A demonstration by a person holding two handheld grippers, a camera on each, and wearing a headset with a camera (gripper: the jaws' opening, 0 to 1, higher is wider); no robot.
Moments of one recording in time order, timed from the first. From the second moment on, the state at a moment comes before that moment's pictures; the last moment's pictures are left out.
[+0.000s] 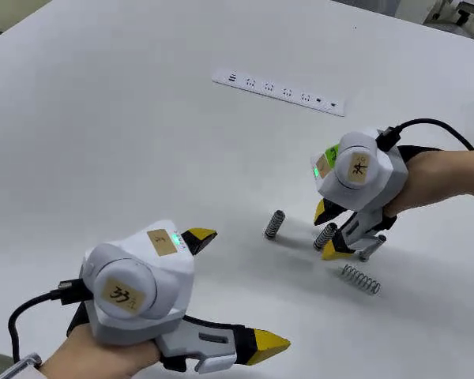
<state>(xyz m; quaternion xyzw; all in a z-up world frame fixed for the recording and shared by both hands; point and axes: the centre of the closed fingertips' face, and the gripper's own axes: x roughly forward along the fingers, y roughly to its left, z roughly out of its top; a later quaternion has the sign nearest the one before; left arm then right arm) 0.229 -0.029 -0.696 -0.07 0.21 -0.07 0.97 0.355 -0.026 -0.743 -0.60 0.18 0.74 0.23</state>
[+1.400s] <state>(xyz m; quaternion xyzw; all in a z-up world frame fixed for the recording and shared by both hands) 0.241 -0.039 -0.680 -0.04 0.21 -0.11 0.97 0.379 -0.110 -0.688 -0.38 0.21 0.73 0.53</state>
